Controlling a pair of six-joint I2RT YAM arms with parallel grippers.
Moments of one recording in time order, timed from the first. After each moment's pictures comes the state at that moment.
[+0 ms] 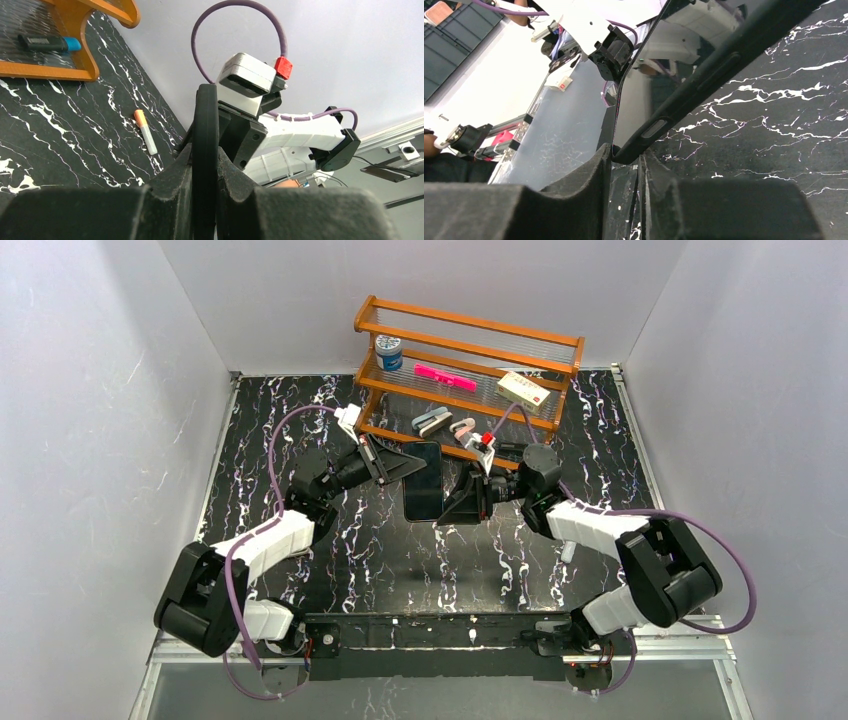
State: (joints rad) left arm -0.43 1.30 0.60 0.89 0.69 -1.15; right arm 0.56 1.43 0.63 0.89 -1.23 0.62
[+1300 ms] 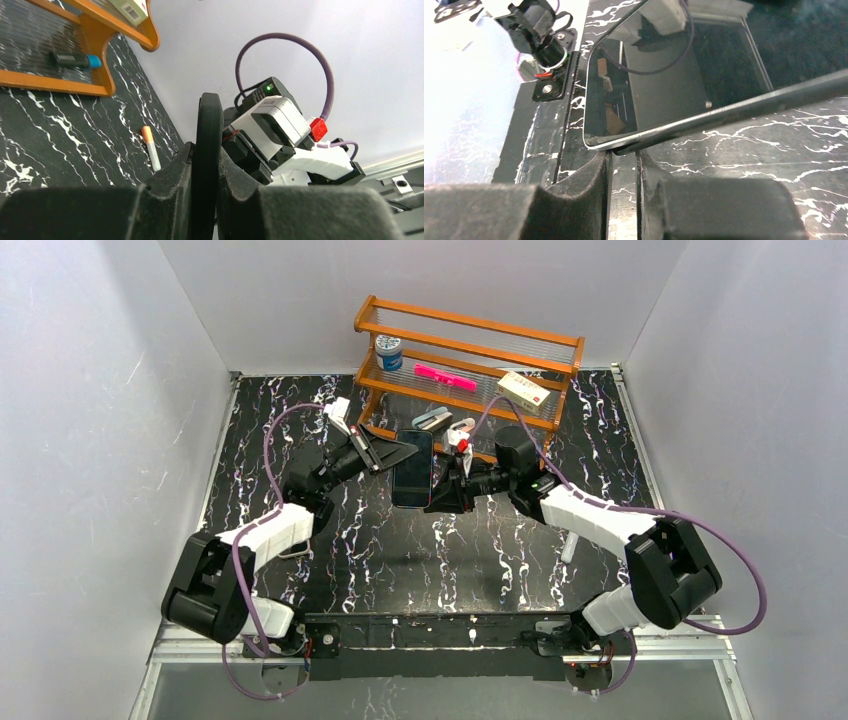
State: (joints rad) left arm -0.38 1.37 0.63 0.92 0.69 -1.23; right arm 0.63 1.44 0.84 0.27 -1.03 -0.05
